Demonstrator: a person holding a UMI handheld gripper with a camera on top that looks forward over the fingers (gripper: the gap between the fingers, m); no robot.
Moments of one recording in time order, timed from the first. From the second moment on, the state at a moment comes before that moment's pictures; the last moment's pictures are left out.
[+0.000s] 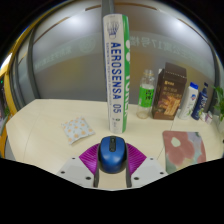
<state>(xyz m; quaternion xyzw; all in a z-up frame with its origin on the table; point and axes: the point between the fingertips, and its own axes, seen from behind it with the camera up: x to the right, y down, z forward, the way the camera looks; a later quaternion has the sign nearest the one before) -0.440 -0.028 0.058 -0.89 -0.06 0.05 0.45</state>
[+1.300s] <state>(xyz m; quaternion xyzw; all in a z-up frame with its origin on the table) -0.157 -0.141 0.155 -0.88 0.00 -0.05 0.48</state>
